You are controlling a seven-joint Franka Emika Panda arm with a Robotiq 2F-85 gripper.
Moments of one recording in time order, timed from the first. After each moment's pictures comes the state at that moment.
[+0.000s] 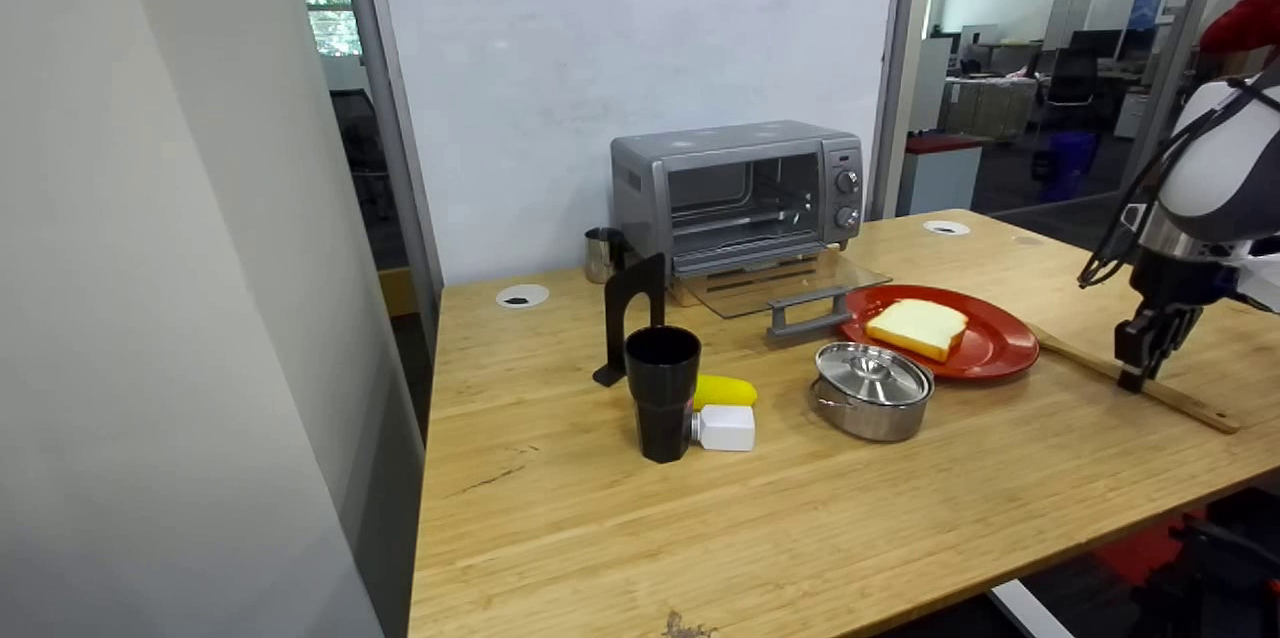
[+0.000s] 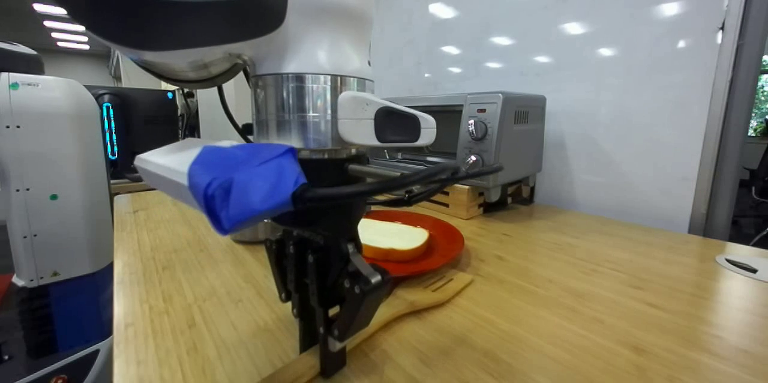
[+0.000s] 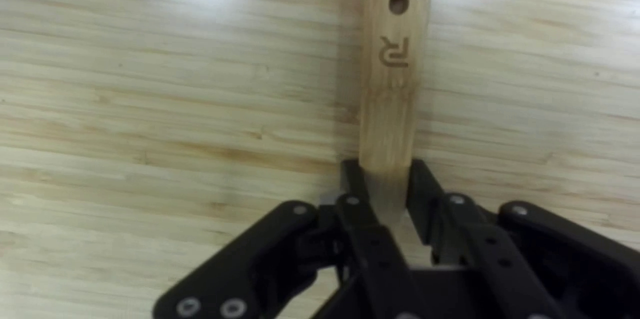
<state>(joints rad) -0.31 0.00 -0.45 -2.78 -0.05 2.79 -0.43</state>
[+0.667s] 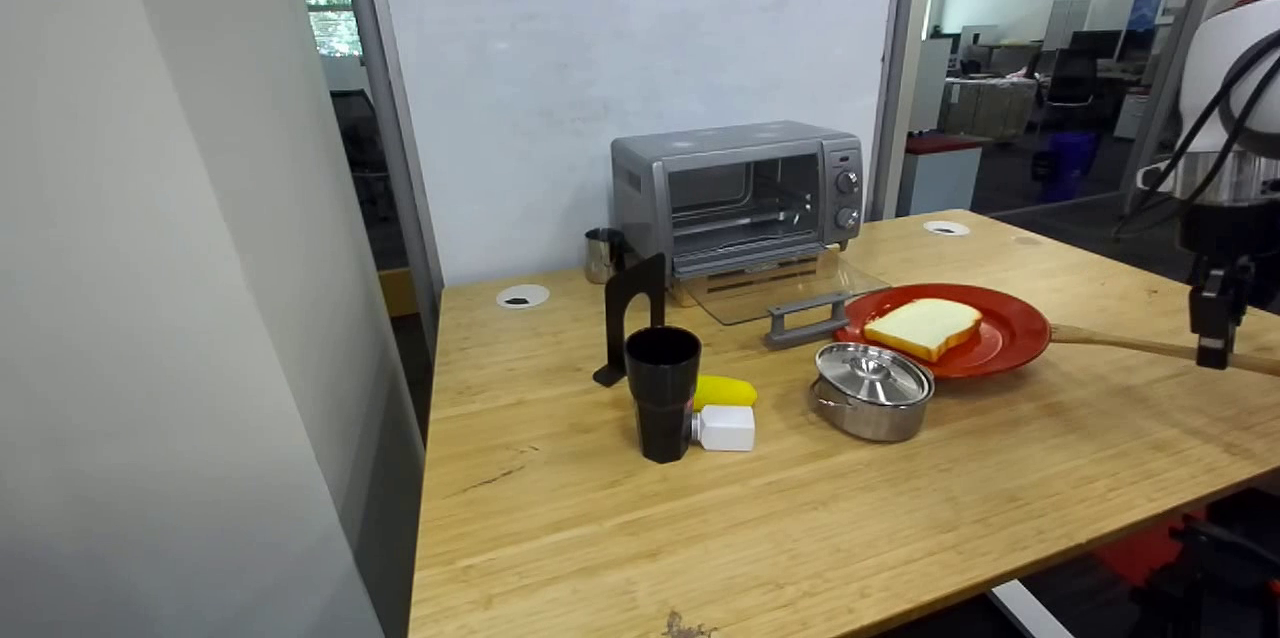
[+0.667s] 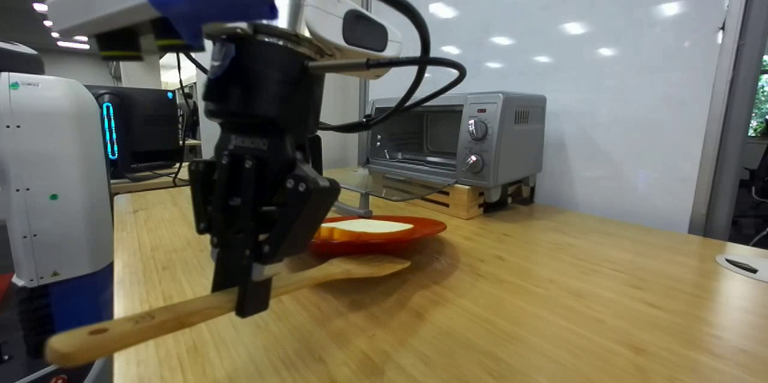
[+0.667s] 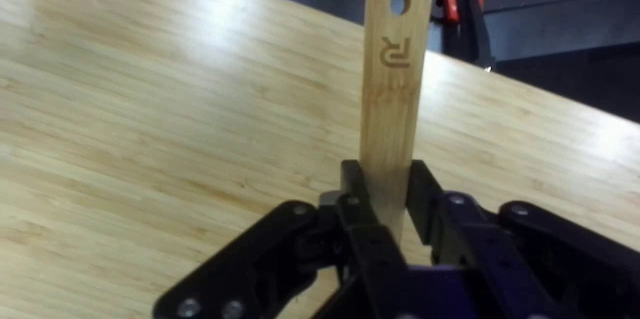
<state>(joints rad) -0.34 -0.30 -0.42 -2.77 -0.31 2.30 -0.39</state>
